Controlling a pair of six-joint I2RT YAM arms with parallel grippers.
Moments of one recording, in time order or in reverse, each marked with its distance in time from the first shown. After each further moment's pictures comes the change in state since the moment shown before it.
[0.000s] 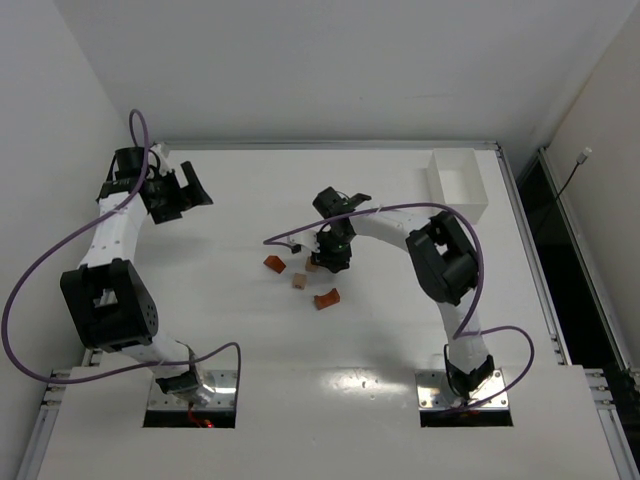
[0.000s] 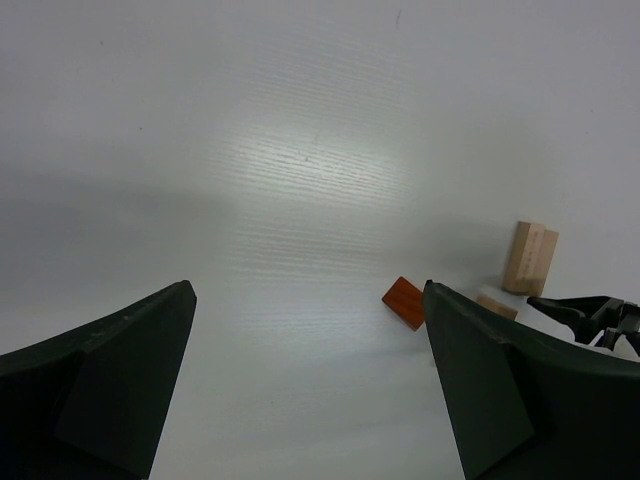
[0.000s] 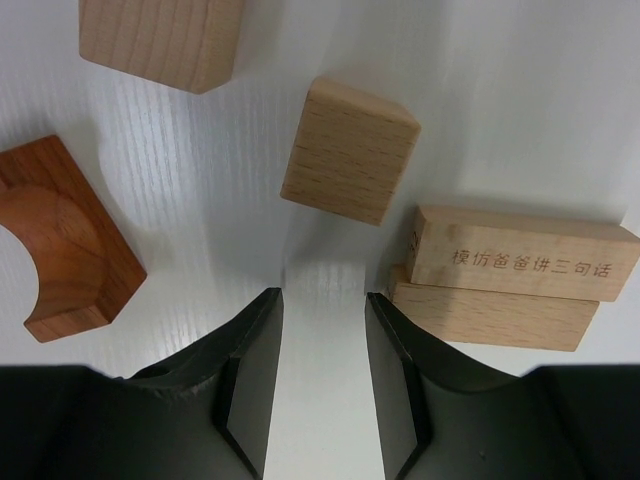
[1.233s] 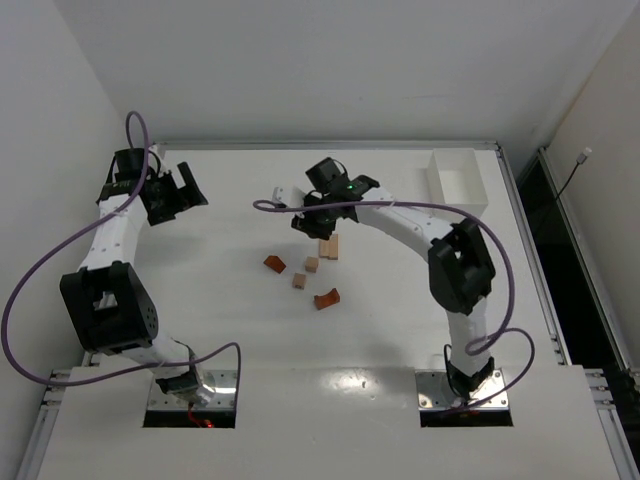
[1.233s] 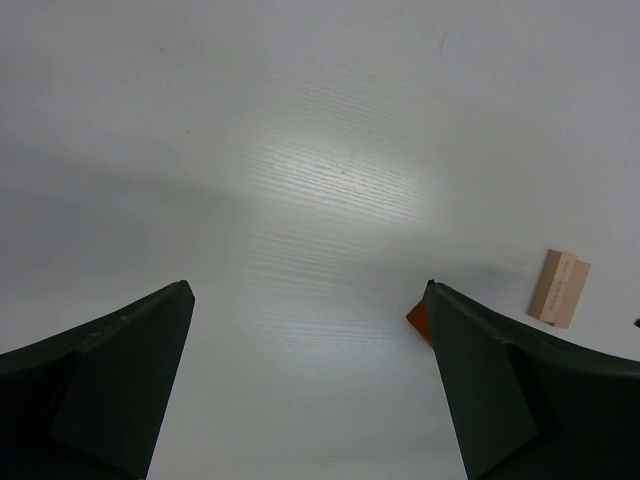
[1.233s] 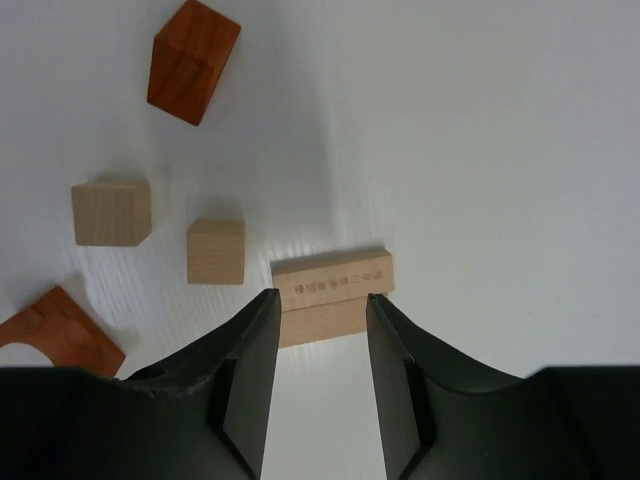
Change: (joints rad) left arm 0.000 -0.015 -0.020 0.024 -0.083 -0.021; right arm 0.031 -0.136 0.142 0.119 0.040 0.245
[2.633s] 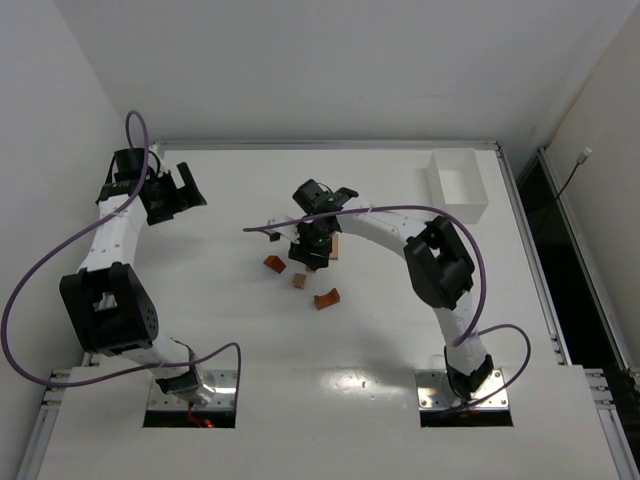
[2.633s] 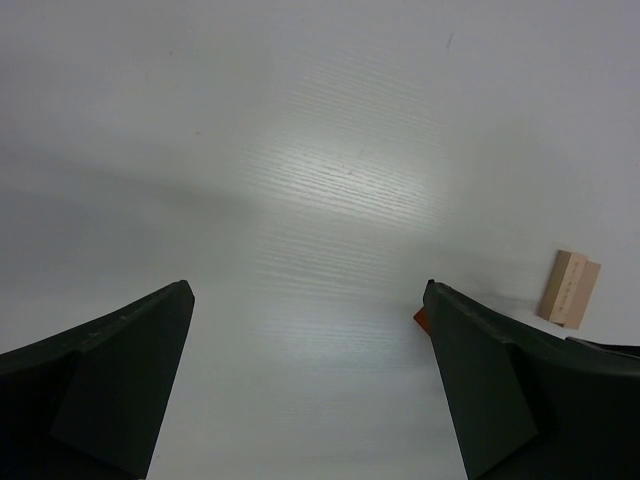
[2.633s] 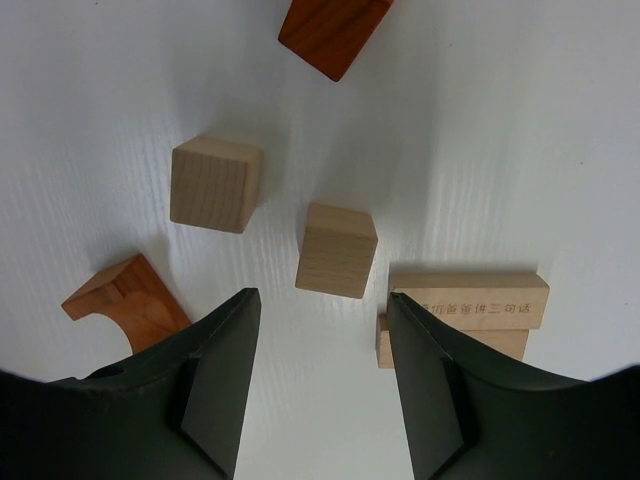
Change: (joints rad) left arm 0.000 -0.008 0.000 -0.003 -0.024 0.018; right arm 0.055 0.146 0.019 -0.154 -0.034 -0.040
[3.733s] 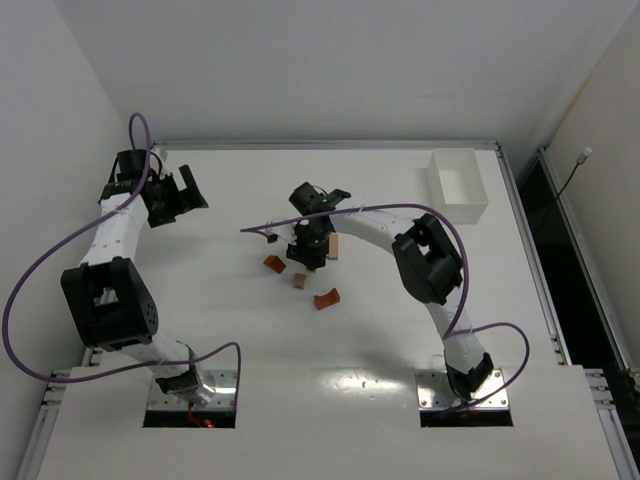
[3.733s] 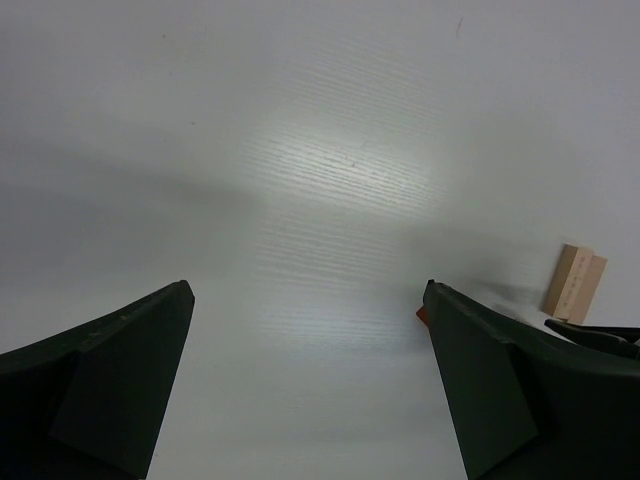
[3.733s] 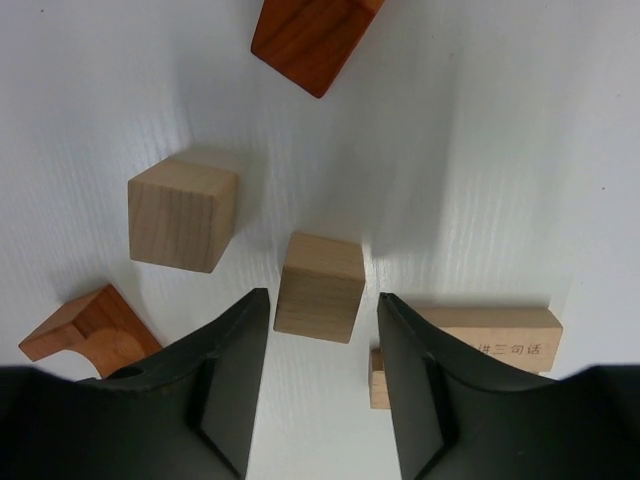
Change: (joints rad) left arm 0.000 0.028 0.000 -0.007 0.008 0.000; right arm 0.000 0.089 0.055 0.001 0.002 0.006
